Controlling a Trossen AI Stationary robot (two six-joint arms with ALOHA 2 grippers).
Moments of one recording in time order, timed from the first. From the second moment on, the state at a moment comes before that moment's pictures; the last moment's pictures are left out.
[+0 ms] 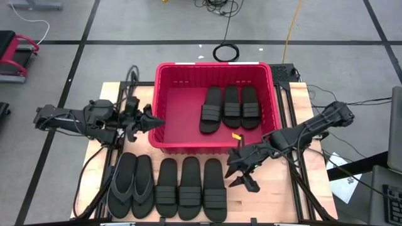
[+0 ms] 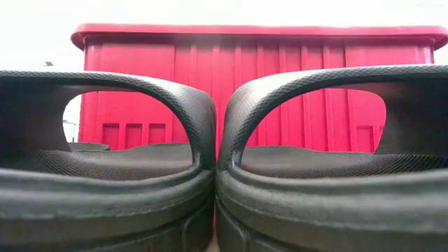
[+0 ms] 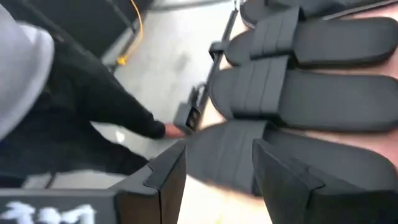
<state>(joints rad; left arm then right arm) -0.12 0.75 0.77 0.14 -0.02 -0.63 0.42 1.41 1.19 -0.41 -0.24 0.38</state>
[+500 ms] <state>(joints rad) -0.12 0.66 0.77 0.23 0.15 -0.55 0.51 1.56 1.03 -0.02 -0.15 0.67</state>
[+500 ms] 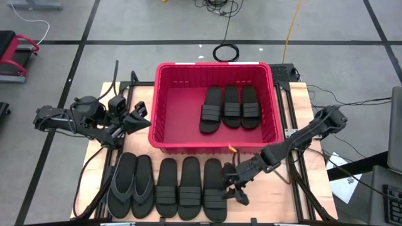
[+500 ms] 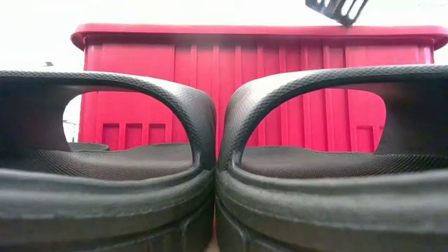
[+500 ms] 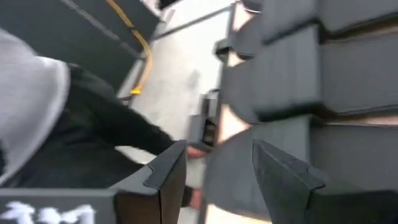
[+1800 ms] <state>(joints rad) -0.12 0.66 0.77 0.18 0.16 -0.58 0.48 1.76 1.03 -0.08 -0.14 0.71</state>
